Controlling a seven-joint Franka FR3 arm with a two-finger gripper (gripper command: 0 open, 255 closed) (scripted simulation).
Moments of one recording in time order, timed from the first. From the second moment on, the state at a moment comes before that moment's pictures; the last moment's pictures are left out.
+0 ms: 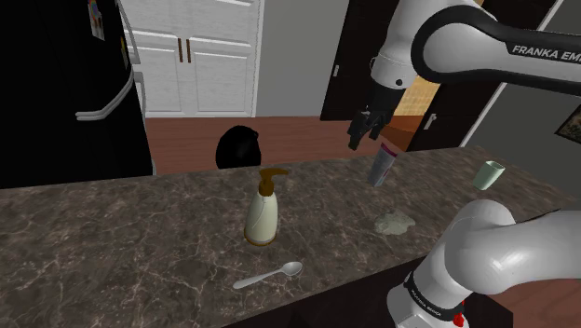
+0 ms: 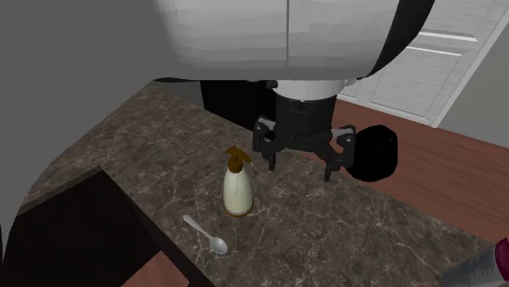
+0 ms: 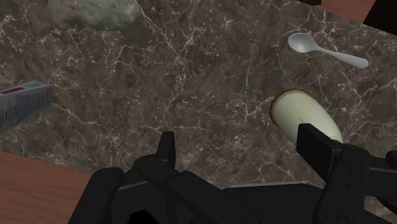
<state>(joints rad) -0.02 -0.81 0.06 -2.43 -0.04 1.68 0.14</state>
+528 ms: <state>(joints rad) 0.04 -0.60 0.09 -2.37 -0.02 1.80 0.07</state>
